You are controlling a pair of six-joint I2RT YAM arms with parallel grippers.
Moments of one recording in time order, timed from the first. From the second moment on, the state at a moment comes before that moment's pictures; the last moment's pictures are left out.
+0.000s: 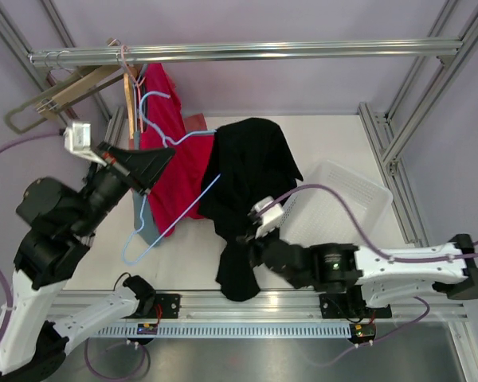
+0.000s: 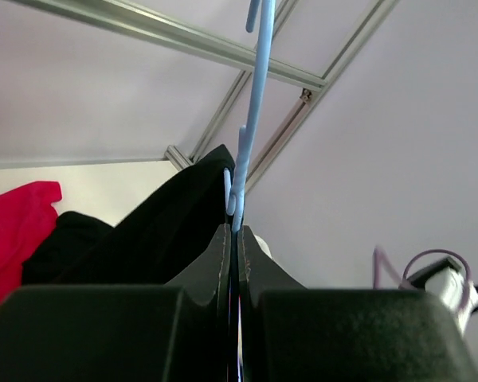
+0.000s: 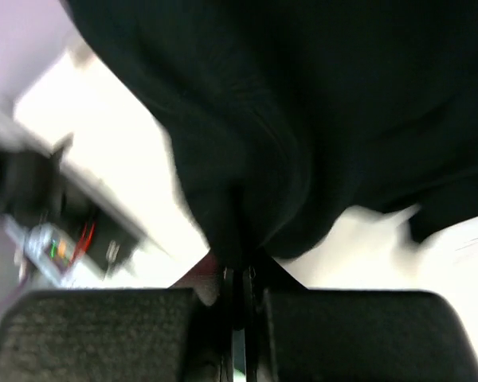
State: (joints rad) left arm -0.66 0.80 1.44 -0.44 0.01 -0.58; right arm 1.57 1.14 1.01 -0.34 0.76 0.55
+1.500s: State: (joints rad) left arm -0.66 0.57 1.69 -0.64 0.18 -0.53; right arm 0.81 1.18 1.48 -0.11 0.06 0.21
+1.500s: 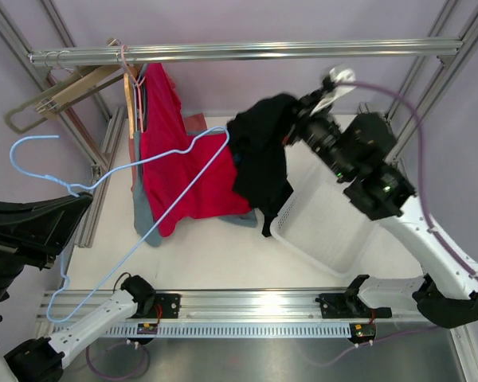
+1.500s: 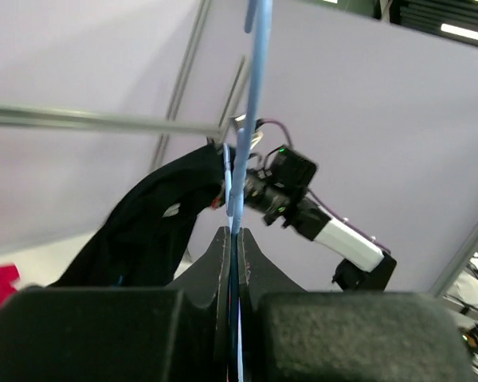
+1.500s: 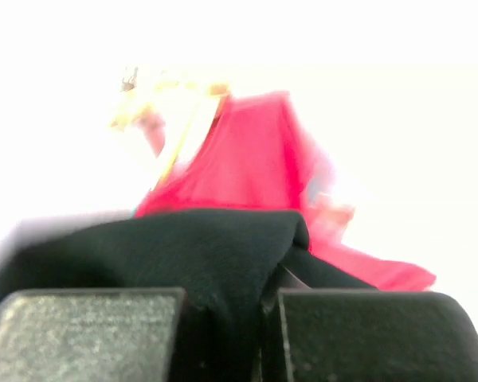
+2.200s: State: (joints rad) left arm -0.66 0.63 1.49 -0.63 0.15 -0.50; right arm 0.67 1.27 1.93 -0.47 0.50 -0.04
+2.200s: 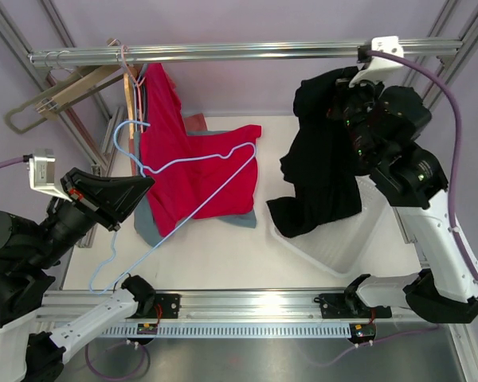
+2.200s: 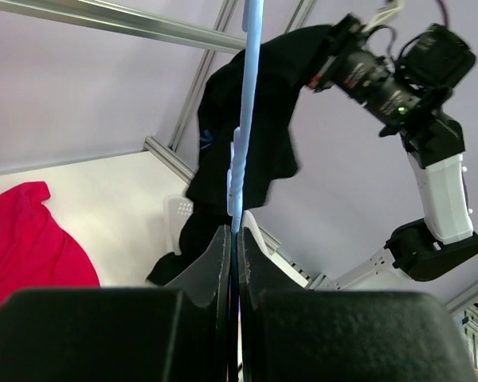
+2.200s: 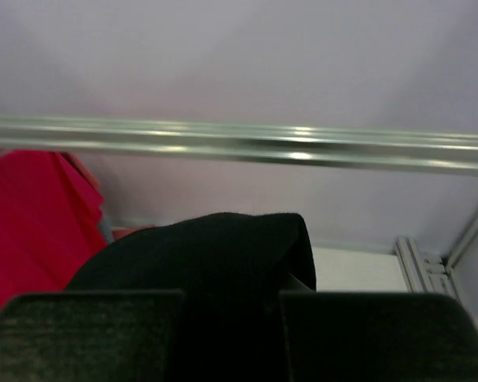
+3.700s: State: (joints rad) left arm -0.67 1.00 1.49 -0.44 0.15 -0.53; right arm 0.63 0.70 0.65 -0.71 0.65 0.75
